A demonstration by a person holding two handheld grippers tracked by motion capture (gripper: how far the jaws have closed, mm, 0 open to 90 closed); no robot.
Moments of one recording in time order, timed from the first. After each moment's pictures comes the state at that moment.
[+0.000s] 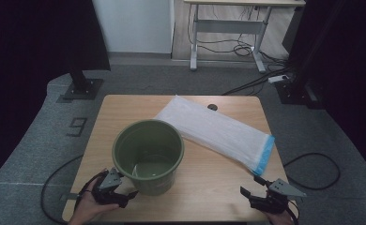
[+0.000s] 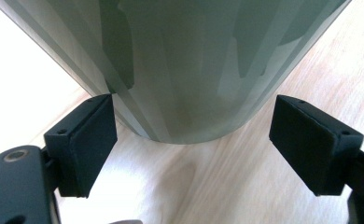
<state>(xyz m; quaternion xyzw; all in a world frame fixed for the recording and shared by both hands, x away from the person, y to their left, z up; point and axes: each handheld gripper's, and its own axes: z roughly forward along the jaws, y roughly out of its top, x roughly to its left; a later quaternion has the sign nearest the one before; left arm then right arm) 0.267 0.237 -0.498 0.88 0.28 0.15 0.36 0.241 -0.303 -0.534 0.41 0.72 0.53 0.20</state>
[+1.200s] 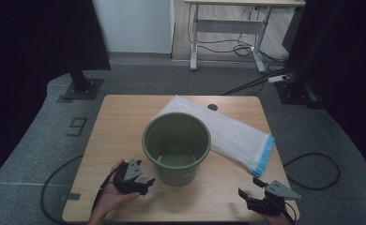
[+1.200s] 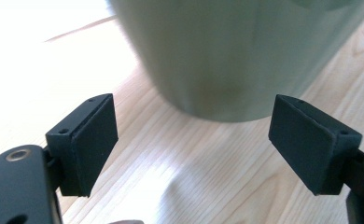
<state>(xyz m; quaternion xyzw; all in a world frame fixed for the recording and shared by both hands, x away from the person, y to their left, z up) 0.291 0.197 -0.501 0.85 0.31 0.22 0.37 0.237 -0.292 -0.539 0.42 0.73 0.50 0.22</state>
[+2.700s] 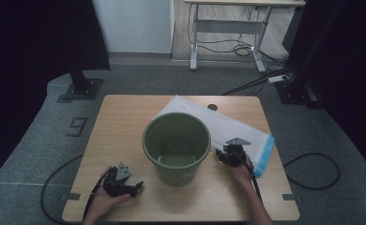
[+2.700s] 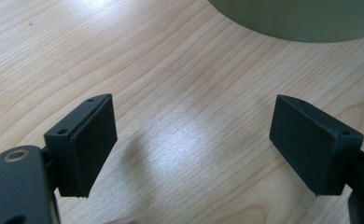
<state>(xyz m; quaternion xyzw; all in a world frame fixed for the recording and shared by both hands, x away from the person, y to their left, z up) 0.295 0.227 -0.538 0.85 0.38 0.20 0.31 0.406 -0.210 -0.552 0.49 0.76 0.38 0.21</state>
